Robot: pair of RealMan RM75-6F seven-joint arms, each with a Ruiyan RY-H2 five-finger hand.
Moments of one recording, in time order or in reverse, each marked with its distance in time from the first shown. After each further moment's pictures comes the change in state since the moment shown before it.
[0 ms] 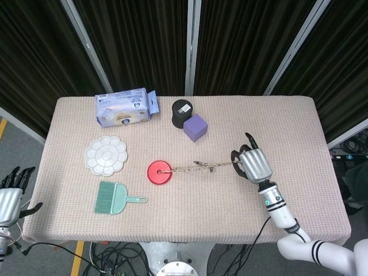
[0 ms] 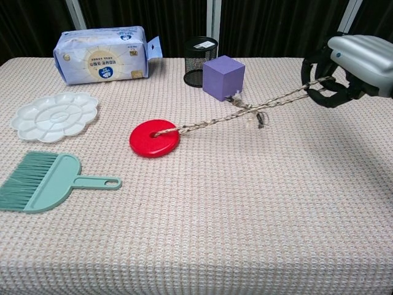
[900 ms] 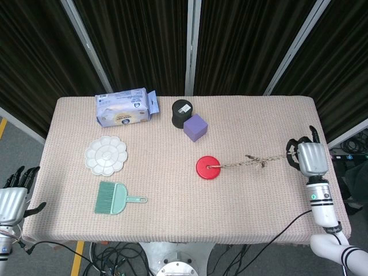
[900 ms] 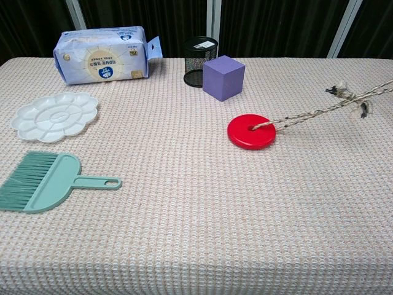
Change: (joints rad) left arm -0.010 0.008 0.004 -0.048 -0.004 -0.011 0.054; right arm -0.134 0.098 0.056 0.233 0.100 0.014 0.197
